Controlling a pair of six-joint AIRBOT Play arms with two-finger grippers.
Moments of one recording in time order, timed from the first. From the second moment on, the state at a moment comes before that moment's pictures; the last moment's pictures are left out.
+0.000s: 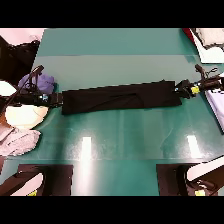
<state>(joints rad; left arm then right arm) 0.02 -1.05 0.91 0.99 -1.09 -1.39 -0.43 -1.84 1.47 -0.85 1.38 1.14</state>
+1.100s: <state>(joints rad) -0.42 -1.84 1.70 0.98 -1.02 -1.47 -0.12 -1.53 1.56 -0.55 1.35 1.10</state>
